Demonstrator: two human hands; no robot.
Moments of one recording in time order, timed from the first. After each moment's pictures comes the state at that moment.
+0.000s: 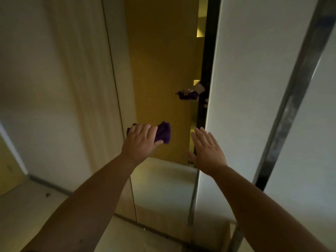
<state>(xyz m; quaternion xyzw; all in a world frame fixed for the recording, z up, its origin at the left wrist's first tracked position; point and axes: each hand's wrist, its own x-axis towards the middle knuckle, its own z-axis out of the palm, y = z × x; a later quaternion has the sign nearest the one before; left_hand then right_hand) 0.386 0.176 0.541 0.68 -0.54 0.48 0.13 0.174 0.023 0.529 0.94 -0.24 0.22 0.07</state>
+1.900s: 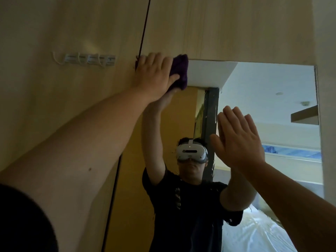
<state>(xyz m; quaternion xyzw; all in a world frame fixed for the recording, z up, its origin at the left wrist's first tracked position) 0.755 0.005 1.038 0.55 -0.41 0.67 0.27 0.517 -0.143 0.900 0.71 -0.27 0.51 0.40</state>
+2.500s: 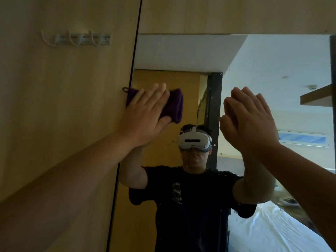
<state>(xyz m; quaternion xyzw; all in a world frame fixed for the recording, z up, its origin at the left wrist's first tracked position) 0.785 -0.006 0.892 0.56 -0.54 0.58 0.24 0.514 -0.142 0.897 0.72 -0.20 0.55 0.36</state>
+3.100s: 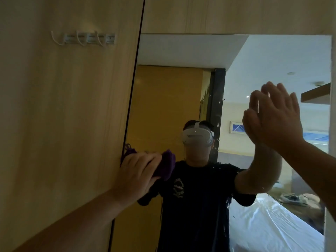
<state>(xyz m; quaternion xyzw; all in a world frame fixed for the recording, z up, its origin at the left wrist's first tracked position) 0.787 -0.002 0.729 0.47 -0.57 0.61 0.29 0.458 -0.149 0.903 0.71 -0.27 0.57 0.32</state>
